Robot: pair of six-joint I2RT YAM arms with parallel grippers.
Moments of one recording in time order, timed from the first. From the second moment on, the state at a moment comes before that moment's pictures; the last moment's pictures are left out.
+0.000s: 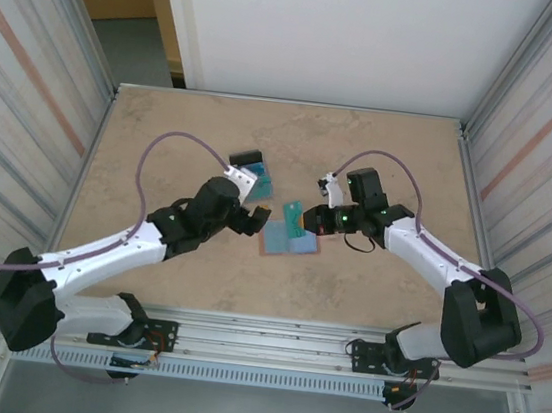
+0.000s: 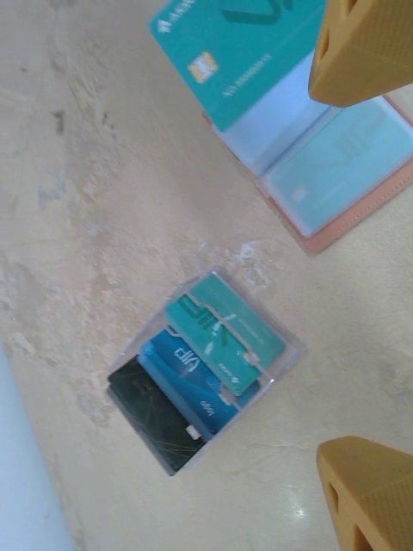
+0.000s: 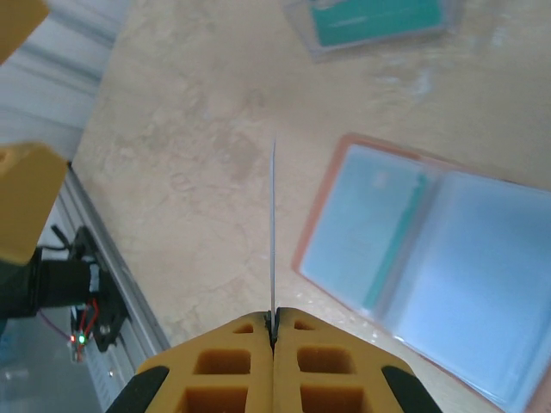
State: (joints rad) left arm -0.78 1.17 0.80 -0.21 -0.28 -0.11; right arm 0.48 1.39 0.88 -0.34 -0.64 0.30
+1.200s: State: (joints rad) left arm -0.62 1.26 0.89 -0.25 0.77 0.22; right arm 0.59 1.35 1.07 -0.64 -0.78 -0.14
